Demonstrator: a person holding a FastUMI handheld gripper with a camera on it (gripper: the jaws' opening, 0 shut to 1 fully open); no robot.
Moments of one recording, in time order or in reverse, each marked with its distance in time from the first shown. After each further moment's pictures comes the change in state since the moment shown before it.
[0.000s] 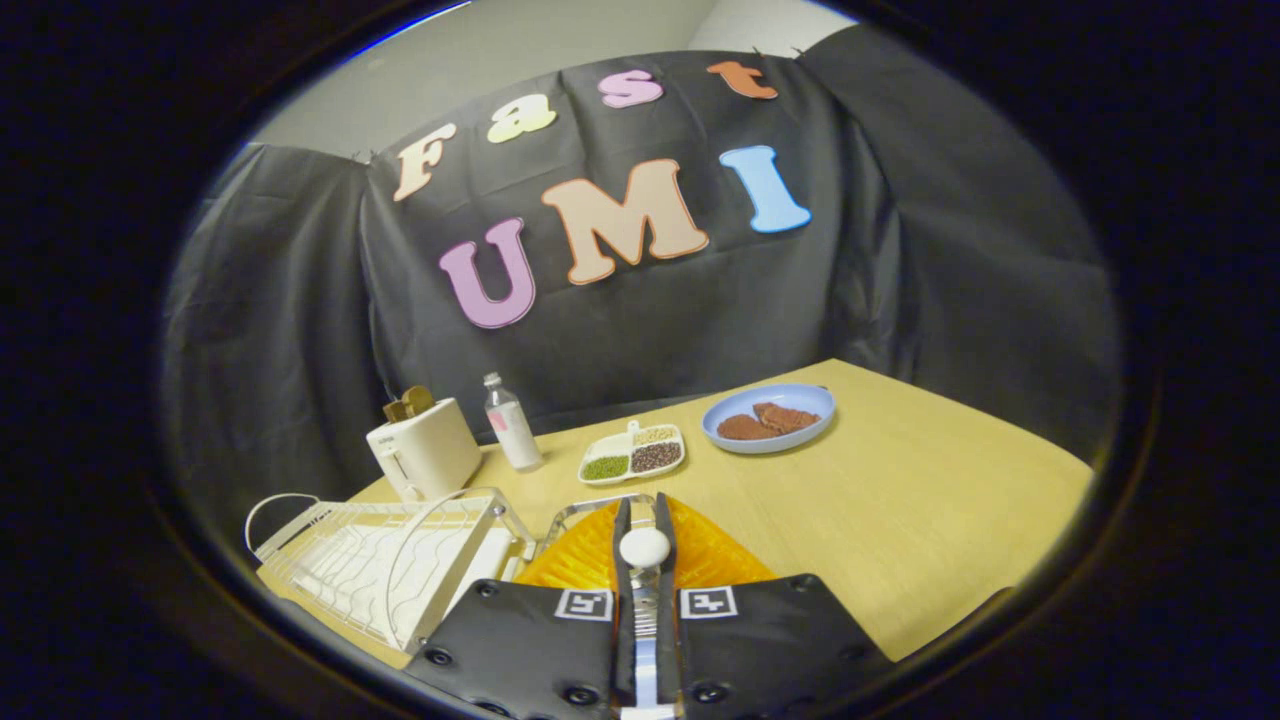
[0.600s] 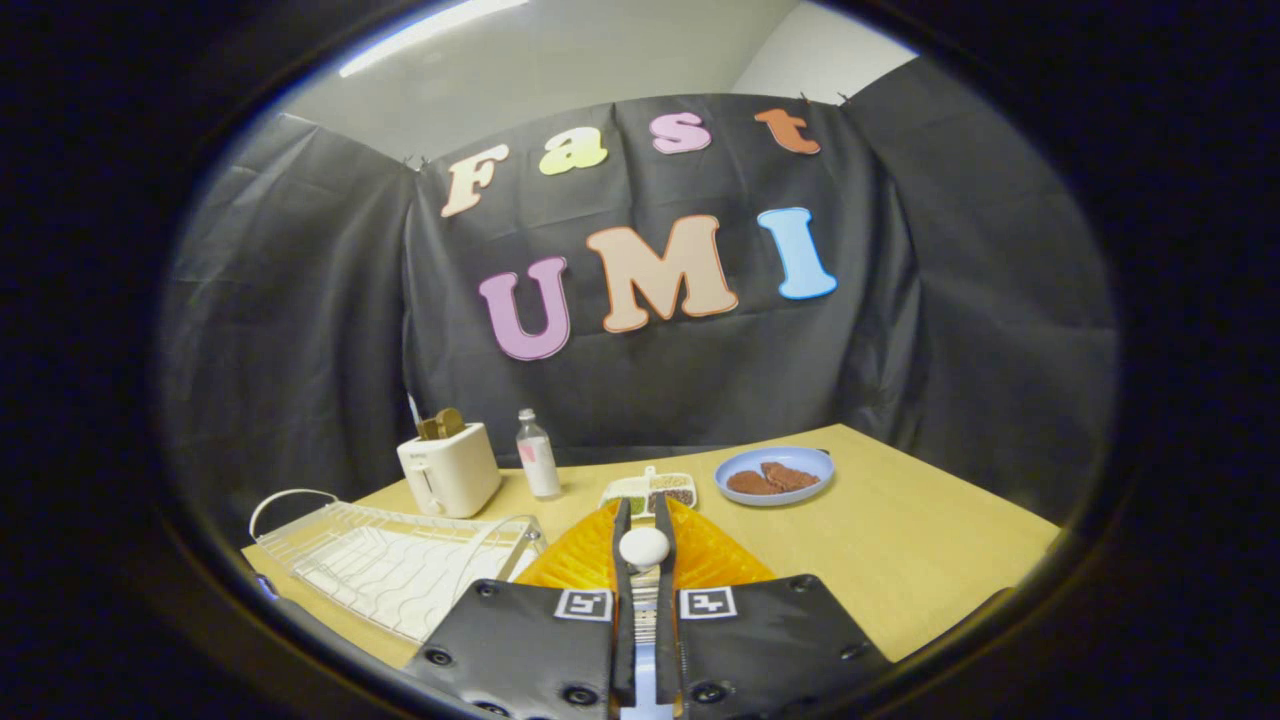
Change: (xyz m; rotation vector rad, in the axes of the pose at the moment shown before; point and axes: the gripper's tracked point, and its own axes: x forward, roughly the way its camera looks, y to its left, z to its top) arm -0.055 0.028 0.052 -0.081 -0.137 0.053
